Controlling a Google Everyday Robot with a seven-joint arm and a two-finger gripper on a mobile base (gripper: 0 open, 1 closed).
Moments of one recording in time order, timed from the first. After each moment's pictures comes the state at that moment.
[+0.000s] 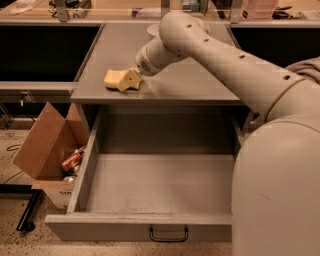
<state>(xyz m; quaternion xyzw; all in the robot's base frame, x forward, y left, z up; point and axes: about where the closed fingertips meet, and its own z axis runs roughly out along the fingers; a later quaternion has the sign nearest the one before) 0.763 0.069 0.843 -0.48 0.78 0.15 0.38</state>
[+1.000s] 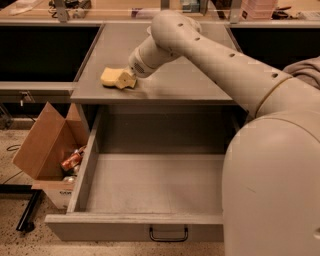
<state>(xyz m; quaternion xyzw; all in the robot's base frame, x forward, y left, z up) 0.754 0.092 0.836 -0.51 0.77 0.16 0.36</state>
